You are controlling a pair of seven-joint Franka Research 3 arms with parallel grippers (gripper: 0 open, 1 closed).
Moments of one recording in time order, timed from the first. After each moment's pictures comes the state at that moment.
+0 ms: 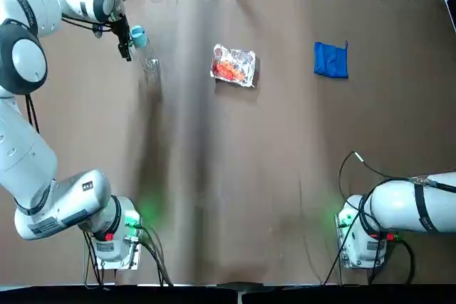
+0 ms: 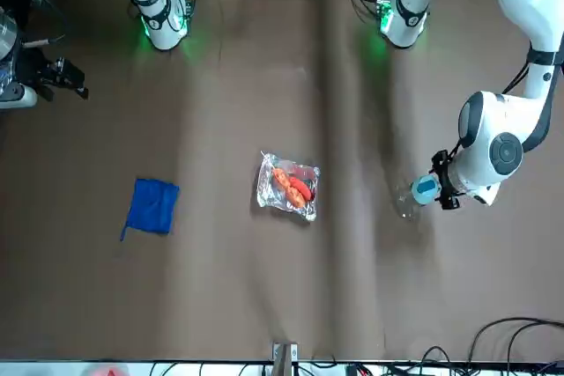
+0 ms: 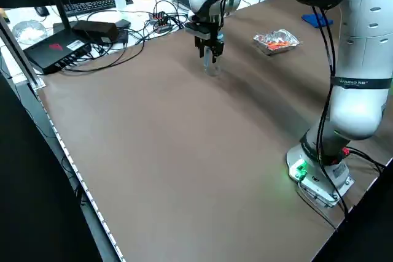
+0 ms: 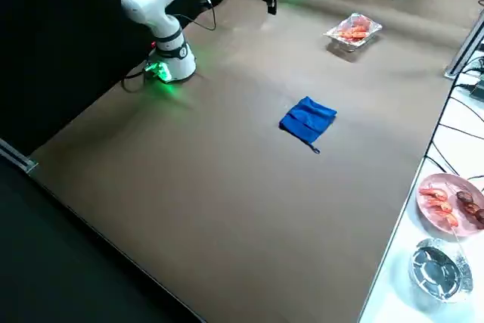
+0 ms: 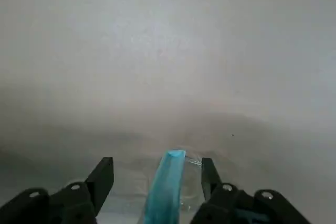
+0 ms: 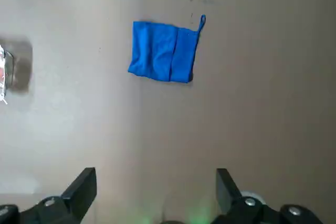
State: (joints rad) left arm 0.32 0.40 -0.38 -1.95 0.23 2.18 -1.93; right arm 0.09 -0.15 -0.10 -1.80 0.02 1.59 -0.04
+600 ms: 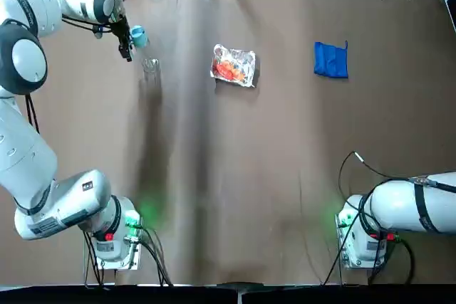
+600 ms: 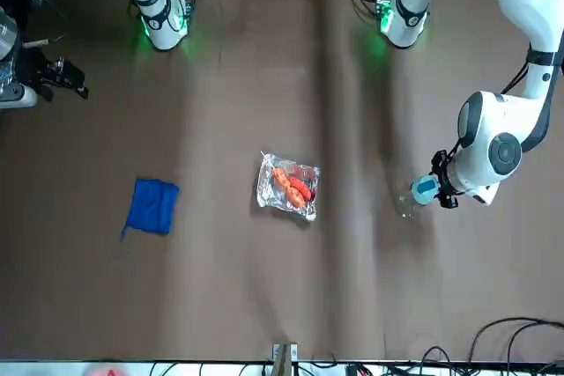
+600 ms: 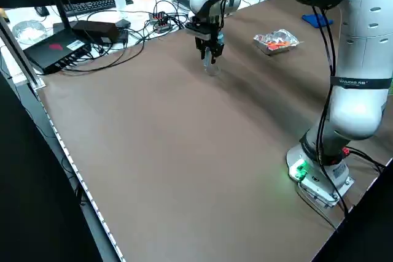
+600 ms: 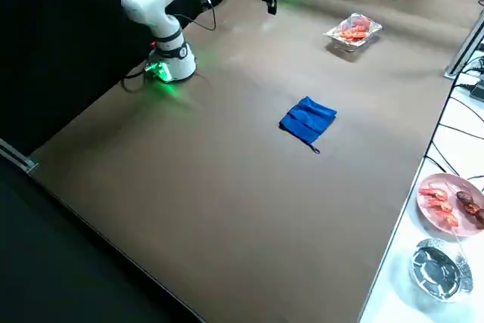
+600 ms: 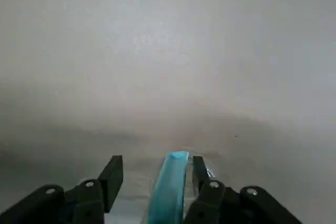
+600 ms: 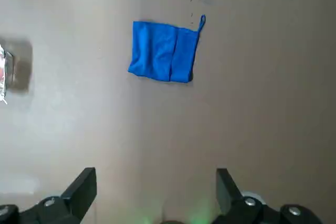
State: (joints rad) left arm 0.32 0.40 -0.38 -1.95 0.23 2.18 -1.93; right arm 0.09 -0.15 -0.10 -1.80 0.02 1.59 -0.04
